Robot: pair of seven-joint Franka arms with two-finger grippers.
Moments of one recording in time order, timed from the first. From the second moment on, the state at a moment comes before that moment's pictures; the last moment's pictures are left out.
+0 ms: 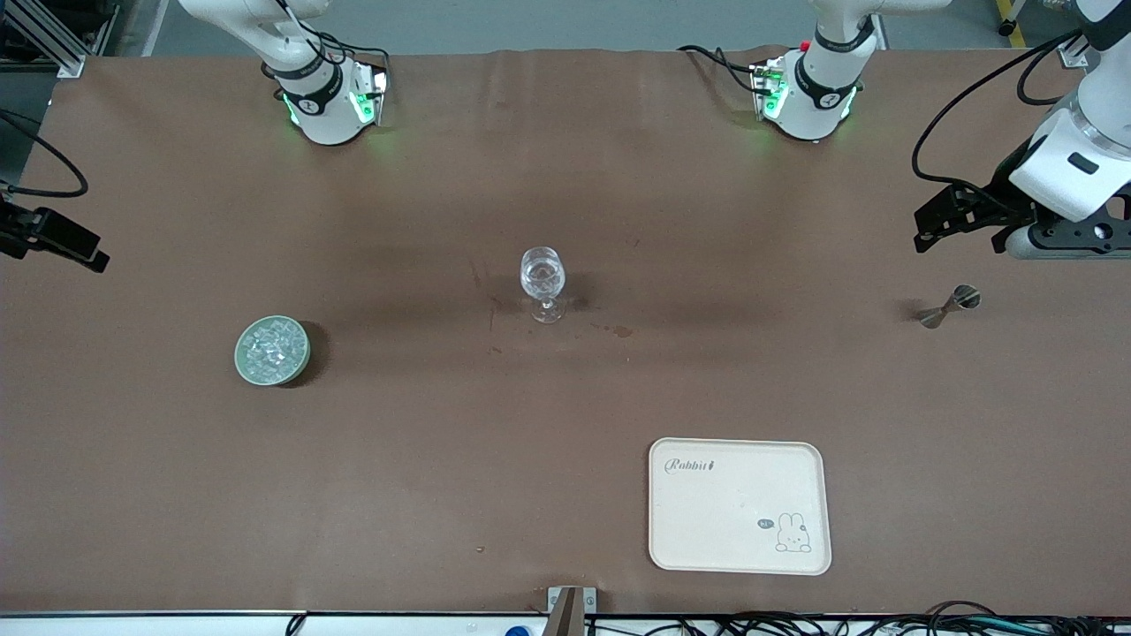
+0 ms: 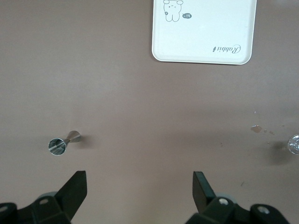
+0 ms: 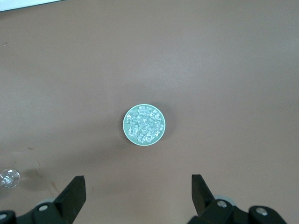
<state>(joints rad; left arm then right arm) -0.10 -0.05 -0.03 -1.68 -0.02 1.69 -0.11 0.03 0.09 -0.08 -1.40 -0.02 1.51 0.14</state>
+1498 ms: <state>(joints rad) -0.10 0.15 0.52 -1.70 -0.37 1.67 -0.23 0.03 0.12 -0.07 -1.62 -0.02 1.74 0.13</state>
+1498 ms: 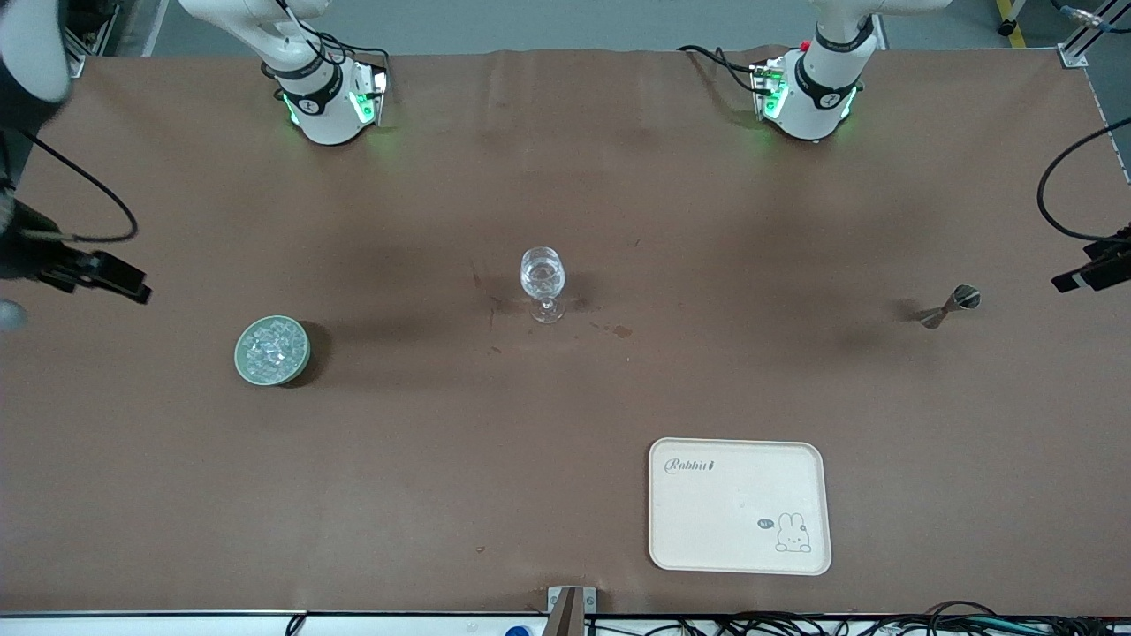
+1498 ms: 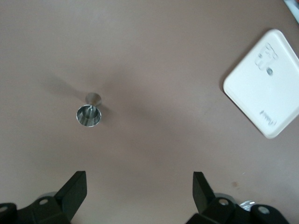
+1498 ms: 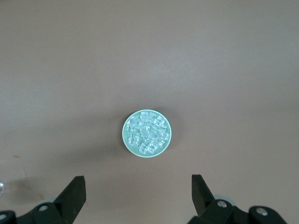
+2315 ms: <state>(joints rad) -0.06 0.68 0.85 -1.68 -0.92 1.54 -0.27 0.03 0.35 -0.07 -2.03 -0.02 2.35 0.09</state>
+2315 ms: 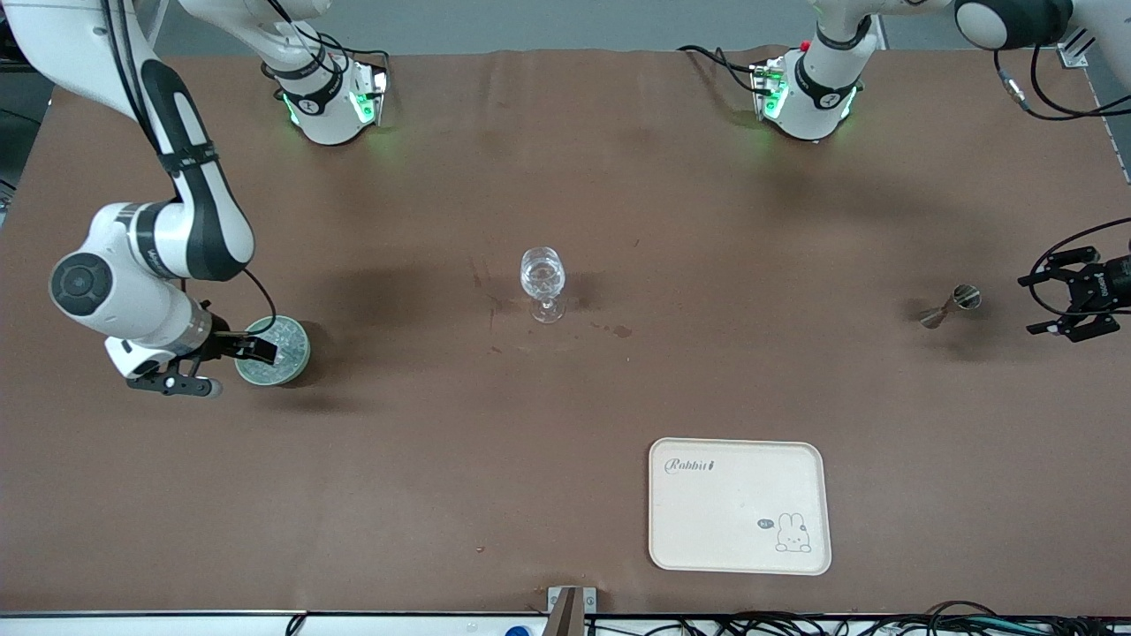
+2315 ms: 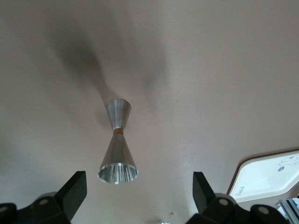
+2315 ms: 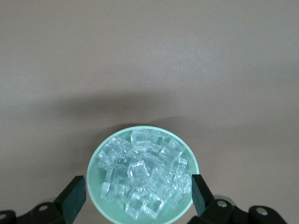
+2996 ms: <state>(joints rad) -0.02 0.85 0.85 -1.69 -1.05 1.43 -0.20 0.03 0.36 -0.06 -2.11 -0.02 2.41 0.09</state>
